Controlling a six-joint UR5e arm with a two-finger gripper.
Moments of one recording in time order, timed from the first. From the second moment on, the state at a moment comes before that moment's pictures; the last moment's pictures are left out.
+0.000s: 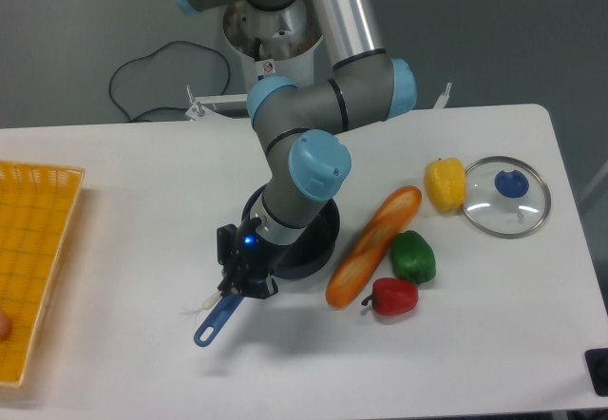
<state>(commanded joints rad) 2.39 -2.00 -1.66 -0.96 1.01 1.24</state>
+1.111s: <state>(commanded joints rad) 2.40 -1.94 -1.68 -0.97 1.00 1.25</state>
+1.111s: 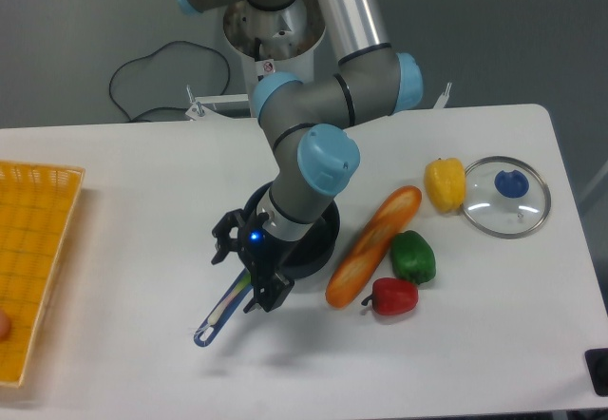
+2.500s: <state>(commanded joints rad) 2.46 -1.79 -1.62 -1.20 1.67 1.32</state>
